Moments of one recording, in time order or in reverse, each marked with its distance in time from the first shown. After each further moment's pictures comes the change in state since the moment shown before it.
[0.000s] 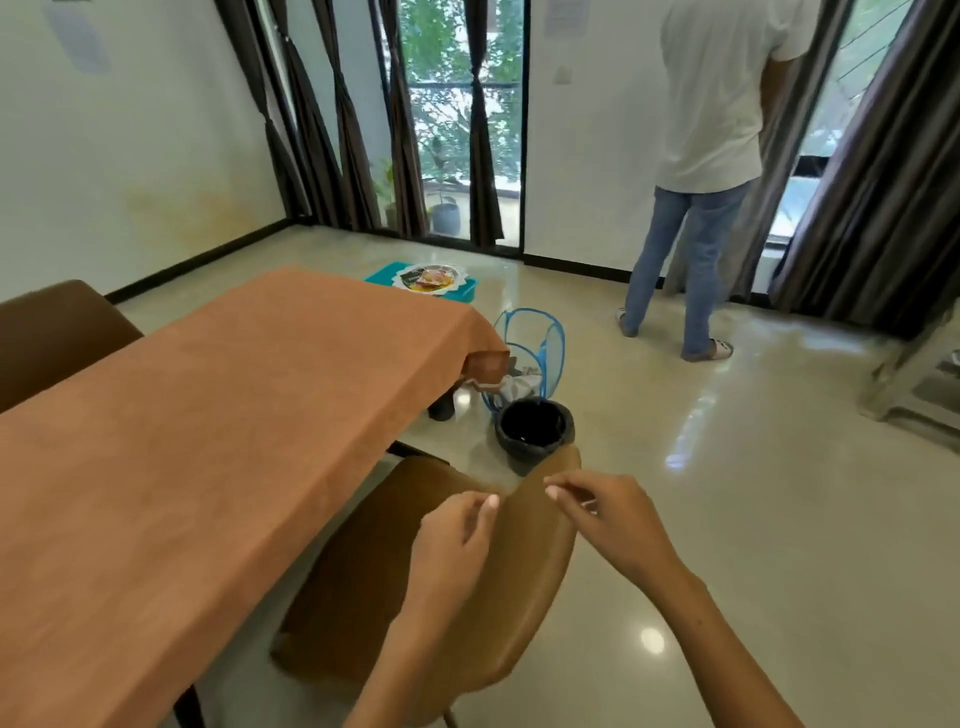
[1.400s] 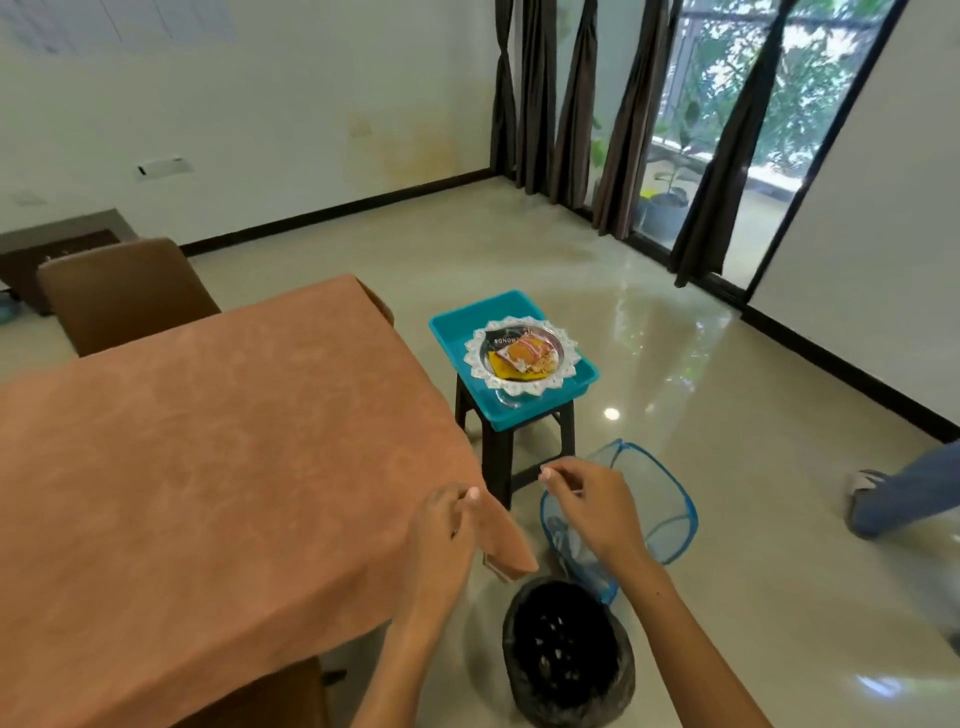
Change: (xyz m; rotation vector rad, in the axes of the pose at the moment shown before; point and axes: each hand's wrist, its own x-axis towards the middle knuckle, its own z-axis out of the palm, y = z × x) left_hand 0.673 0.026 0.130 0.002 0.485 -0.436; right_hand 0.768 0.225 0.020 0.177 -0.366 -0.250
